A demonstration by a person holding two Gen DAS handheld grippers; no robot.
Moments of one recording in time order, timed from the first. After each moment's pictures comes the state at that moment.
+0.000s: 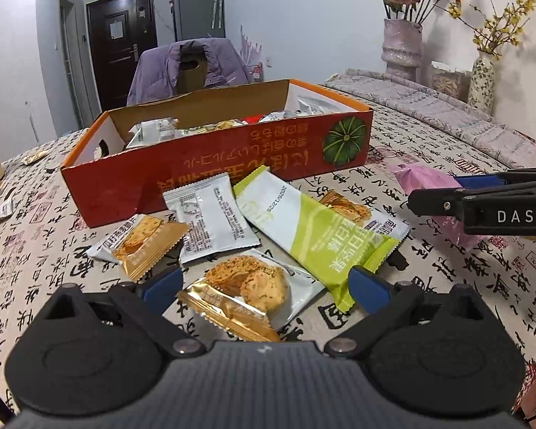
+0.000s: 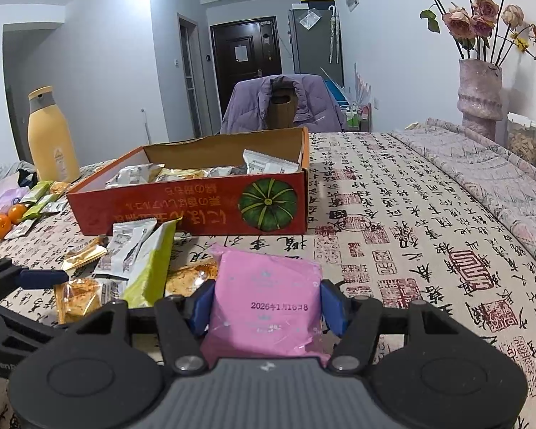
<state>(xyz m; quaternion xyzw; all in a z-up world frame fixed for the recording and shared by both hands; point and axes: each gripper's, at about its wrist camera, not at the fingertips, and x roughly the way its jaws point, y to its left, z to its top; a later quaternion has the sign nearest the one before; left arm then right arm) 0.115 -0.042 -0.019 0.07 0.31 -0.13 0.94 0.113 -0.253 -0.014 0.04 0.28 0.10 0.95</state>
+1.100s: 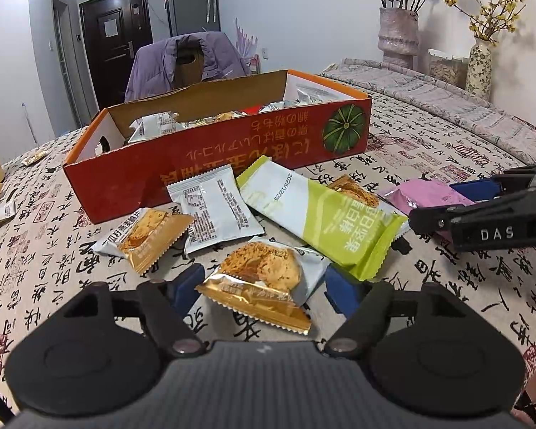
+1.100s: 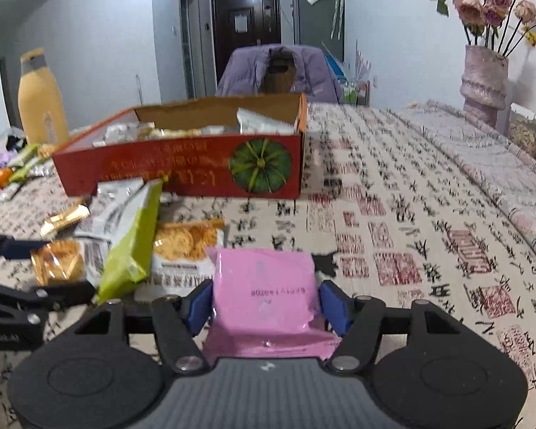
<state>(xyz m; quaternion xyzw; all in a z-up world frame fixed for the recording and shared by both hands) 0.113 -0.039 -0.019 0.08 0.32 -0.13 0.93 0.120 -0.246 -0.030 0.00 0.33 0.09 0.94</state>
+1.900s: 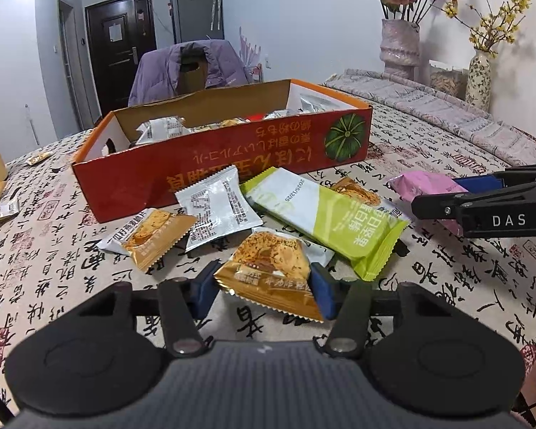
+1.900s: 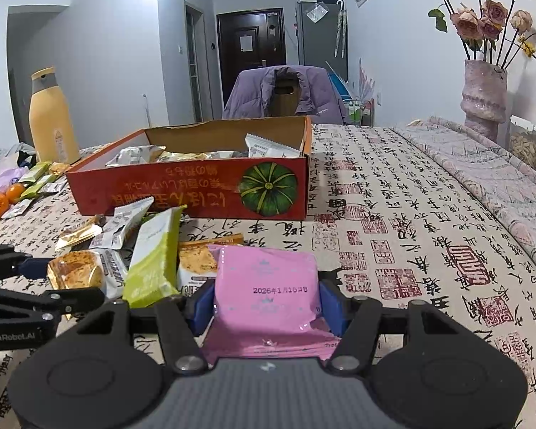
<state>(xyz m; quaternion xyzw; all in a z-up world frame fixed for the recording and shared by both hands) 0.103 -0.032 -0.017 0.07 0.30 -0.13 0.94 0.108 -0.249 -0.018 0.01 0.29 0.10 0.95</state>
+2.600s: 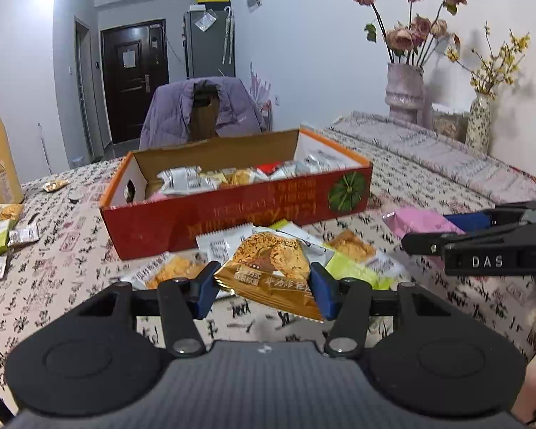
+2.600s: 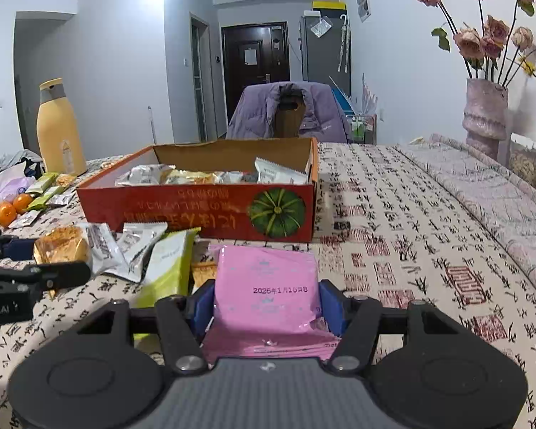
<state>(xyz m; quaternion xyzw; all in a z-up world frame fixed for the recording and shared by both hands) 0.088 -0.025 0.018 0.05 0.24 -0.12 0.96 0.104 -0.242 -0.001 0.01 0.27 0.11 0.96</state>
